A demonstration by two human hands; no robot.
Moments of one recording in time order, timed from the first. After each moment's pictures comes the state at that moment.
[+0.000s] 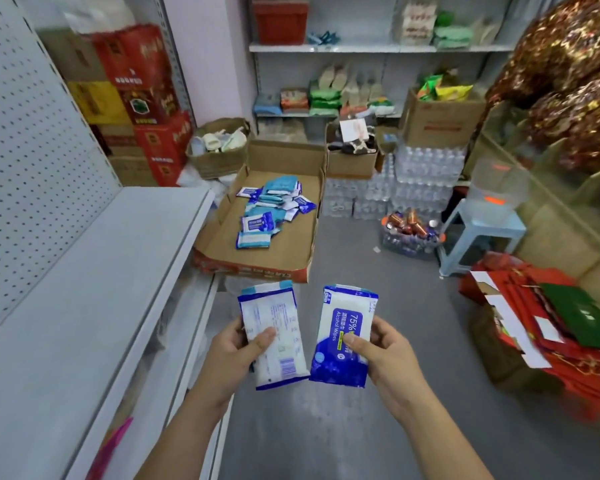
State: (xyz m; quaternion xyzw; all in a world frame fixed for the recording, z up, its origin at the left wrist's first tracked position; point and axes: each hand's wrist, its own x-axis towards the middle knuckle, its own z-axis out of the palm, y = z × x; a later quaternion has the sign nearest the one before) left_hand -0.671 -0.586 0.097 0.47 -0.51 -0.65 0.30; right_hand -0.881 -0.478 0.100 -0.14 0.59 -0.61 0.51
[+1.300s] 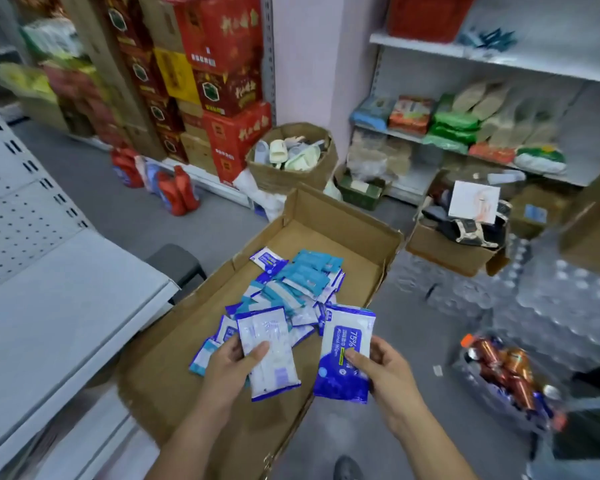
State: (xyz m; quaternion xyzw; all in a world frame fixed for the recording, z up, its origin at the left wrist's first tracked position) left_hand -1.010 -1.096 0.027 0.61 -0.31 -0.58 0.44; right_hand -1.259 -1.094 0.021 -0.24 0.58 -0.44 0.64
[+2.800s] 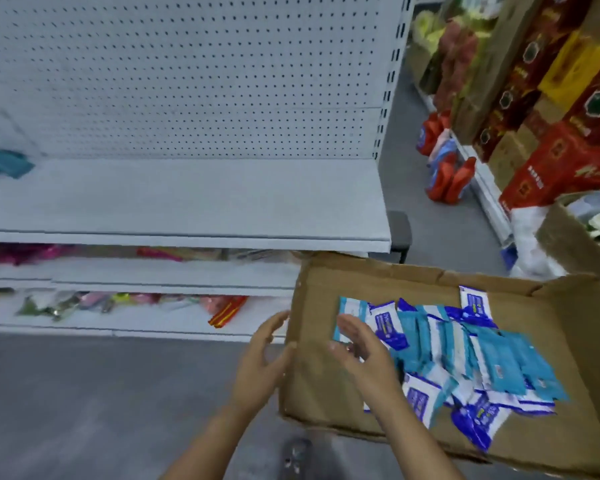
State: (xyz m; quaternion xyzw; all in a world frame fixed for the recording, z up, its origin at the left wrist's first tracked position) left_hand -1.006 -0.952 0.008 0.79 -0.13 -0.20 0.56; right_hand -1.094 -1.130 0.000 -0.69 0.27 -0.07 0.67
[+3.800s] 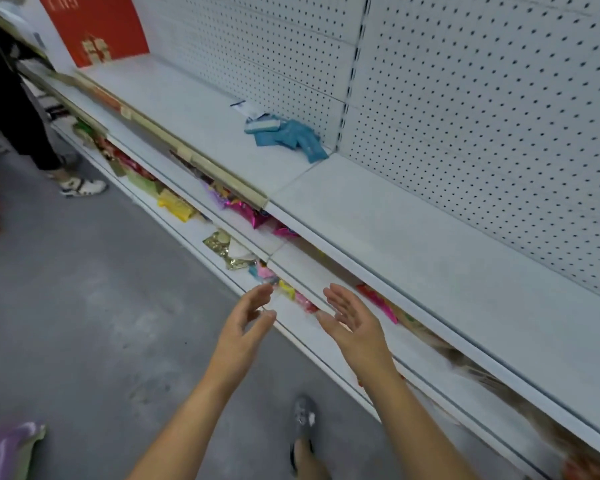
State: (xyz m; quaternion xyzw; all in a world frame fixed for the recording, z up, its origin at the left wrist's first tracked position) left_hand -0.716 -0.435 0.038 0.74 0.10 0.02 0.67; right_hand -0.678 -0.634 0.062 -0.75 -0.01 0.13 0.65
